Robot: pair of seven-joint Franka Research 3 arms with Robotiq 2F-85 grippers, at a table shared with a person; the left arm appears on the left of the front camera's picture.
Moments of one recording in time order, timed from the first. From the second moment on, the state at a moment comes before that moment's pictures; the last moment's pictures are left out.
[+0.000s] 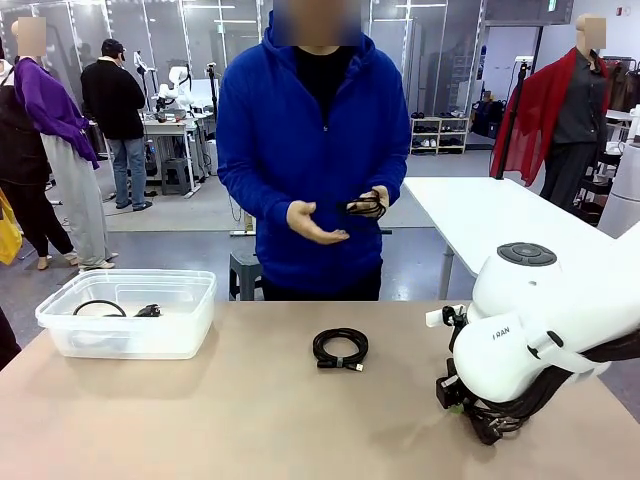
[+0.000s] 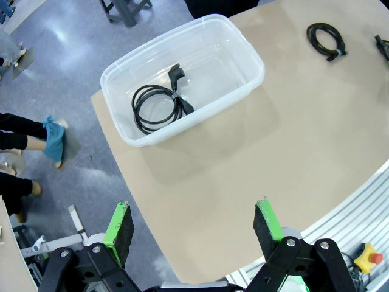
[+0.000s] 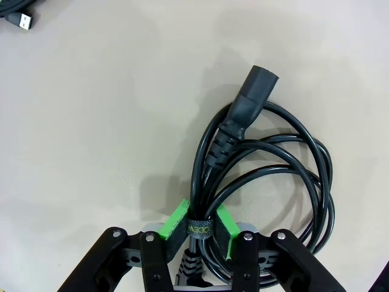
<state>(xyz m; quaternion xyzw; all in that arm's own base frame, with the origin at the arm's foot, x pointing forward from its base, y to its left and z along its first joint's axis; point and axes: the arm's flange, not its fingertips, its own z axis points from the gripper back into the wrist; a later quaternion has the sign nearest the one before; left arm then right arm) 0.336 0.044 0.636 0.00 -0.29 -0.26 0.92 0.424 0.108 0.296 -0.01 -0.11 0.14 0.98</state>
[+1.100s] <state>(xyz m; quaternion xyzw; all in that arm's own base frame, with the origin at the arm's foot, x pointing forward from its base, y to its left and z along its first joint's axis) 0.336 0.044 0.636 0.00 -0.29 -0.26 0.92 0.388 0.137 0.399 0.00 -0.13 0.13 0.98</state>
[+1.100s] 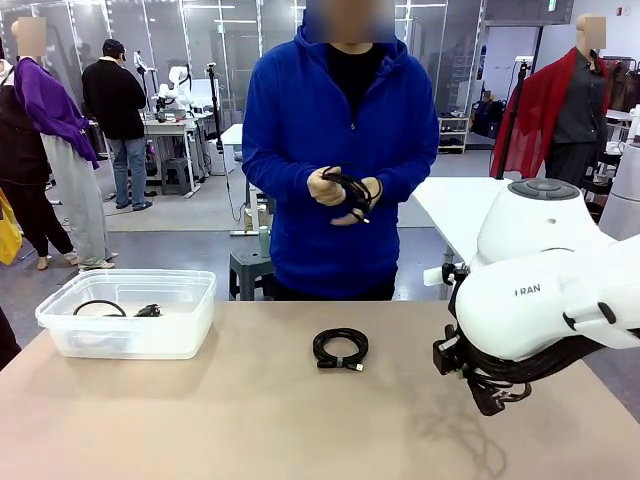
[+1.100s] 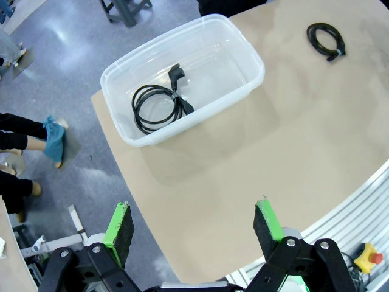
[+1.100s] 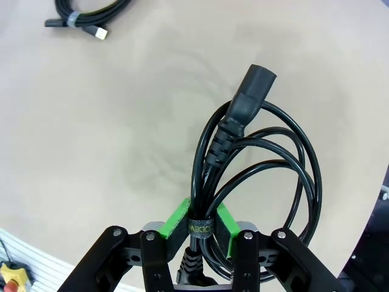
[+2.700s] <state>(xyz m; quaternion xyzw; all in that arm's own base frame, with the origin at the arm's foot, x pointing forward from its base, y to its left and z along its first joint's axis) 0.336 0.044 0.636 0.00 -0.29 -0.26 0.92 0.399 0.360 0.371 0.01 -0.03 0.02 1.00</state>
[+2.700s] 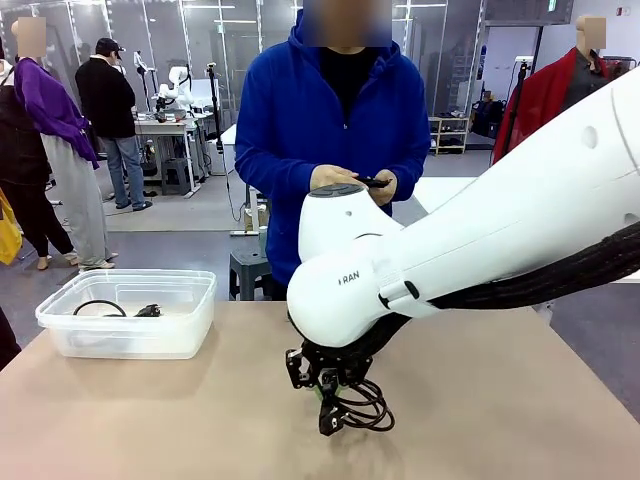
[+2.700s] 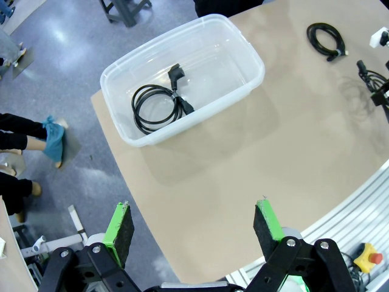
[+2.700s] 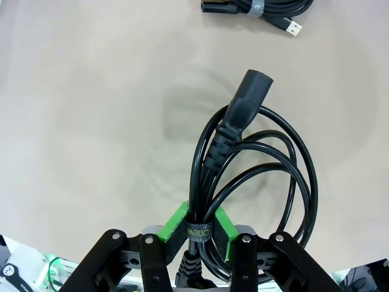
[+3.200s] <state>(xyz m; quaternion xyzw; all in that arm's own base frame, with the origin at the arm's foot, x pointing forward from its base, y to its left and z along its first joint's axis) 0.336 0.044 0.636 0.00 -0.29 -0.26 0.92 0.400 0.381 0.356 0.02 -0.02 0.00 1.00</state>
